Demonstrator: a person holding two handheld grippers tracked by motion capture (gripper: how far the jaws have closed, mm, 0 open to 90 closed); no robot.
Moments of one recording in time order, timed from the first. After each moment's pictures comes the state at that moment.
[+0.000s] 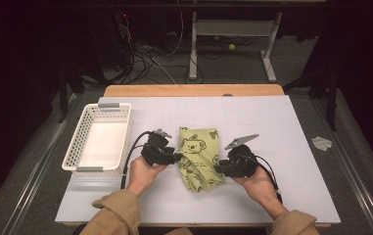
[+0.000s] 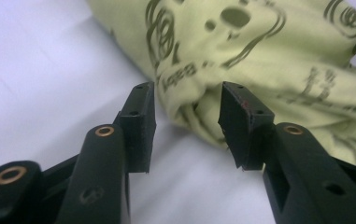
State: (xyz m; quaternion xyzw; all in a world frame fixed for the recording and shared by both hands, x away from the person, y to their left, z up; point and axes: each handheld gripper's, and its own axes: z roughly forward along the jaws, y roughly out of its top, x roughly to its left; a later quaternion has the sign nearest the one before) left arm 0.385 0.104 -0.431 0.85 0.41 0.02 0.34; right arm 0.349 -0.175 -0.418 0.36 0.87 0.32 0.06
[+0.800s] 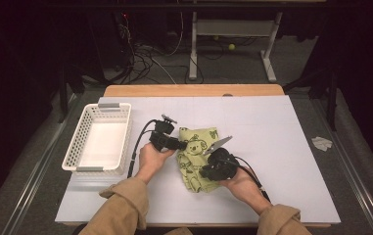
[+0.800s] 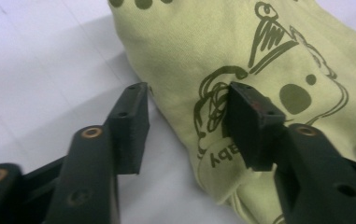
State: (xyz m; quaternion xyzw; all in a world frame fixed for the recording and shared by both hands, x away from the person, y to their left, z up) left arm 0.440 0.091 -0.442 0.83 0.46 -0.04 0.32; right arm 0.351 -0.127 -0.431 0.30 0.91 0.28 0.04
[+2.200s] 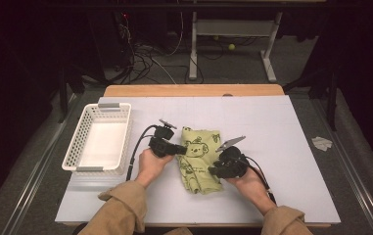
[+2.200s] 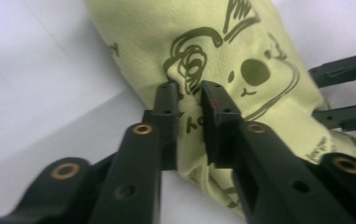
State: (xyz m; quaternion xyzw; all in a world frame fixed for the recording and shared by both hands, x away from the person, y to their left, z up) left arm 0.425 0.099 -0.444 0.82 0.44 -0.08 0.35; right arm 0.360 -0.157 -0.444 0.36 0.89 0.28 0.06
